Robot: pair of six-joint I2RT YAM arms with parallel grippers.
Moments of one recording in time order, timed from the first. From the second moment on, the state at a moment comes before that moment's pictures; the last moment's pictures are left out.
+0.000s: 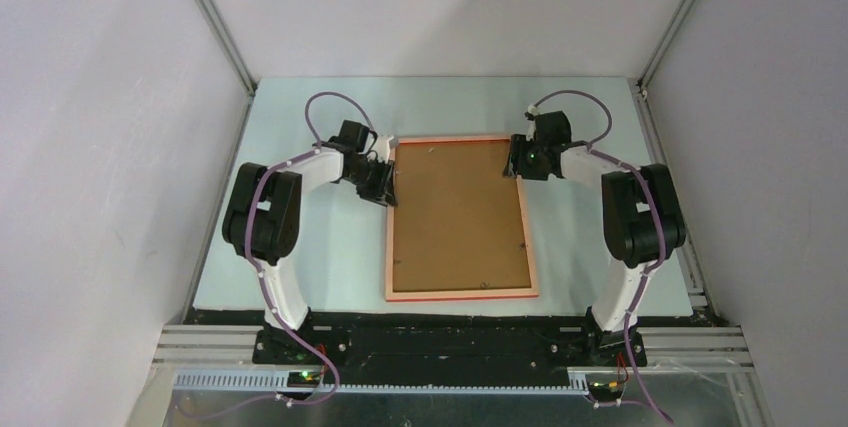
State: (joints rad) left arm -0.27 1.89 1.18 -0.47 0.46 -0.02; right arm 0.22 1.85 1.15 -0.18 -0.19 0.28
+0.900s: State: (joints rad) left arm -0.27 1.88 1.17 -0.48 0.47 -0.02; right arm 0.26 1.96 1.29 -0.30 -0.06 0.28
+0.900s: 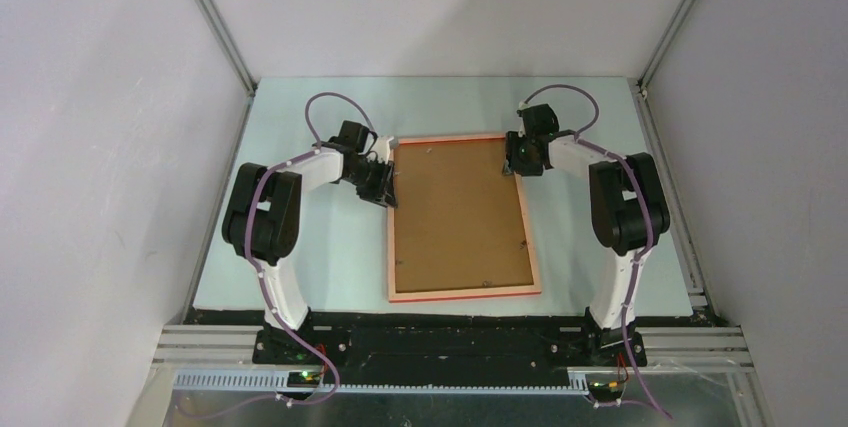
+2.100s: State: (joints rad) left arm -0.27 1.88 1.17 -0.48 0.47 -0.02; right arm 0.24 2.01 1.38 -0.36 -0.06 0.30
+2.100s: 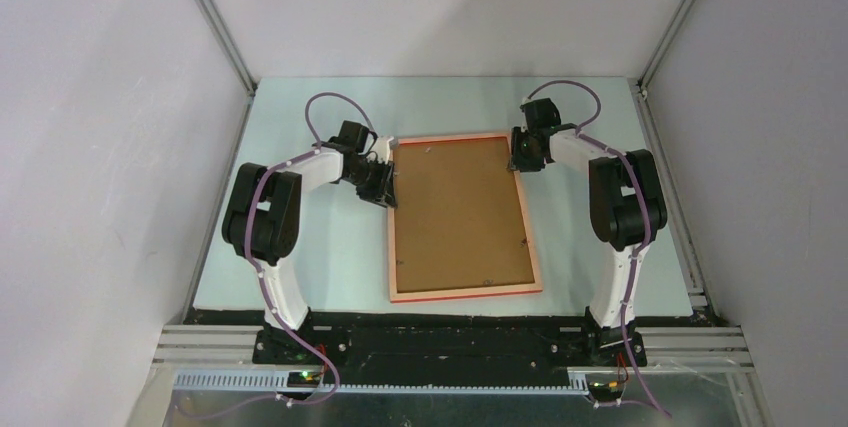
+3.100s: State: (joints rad) left arm -0.28 1.88 1.17 -0.48 0.46 -0.07; right arm 0.16 1.77 1.19 -0.43 -0.26 0.07
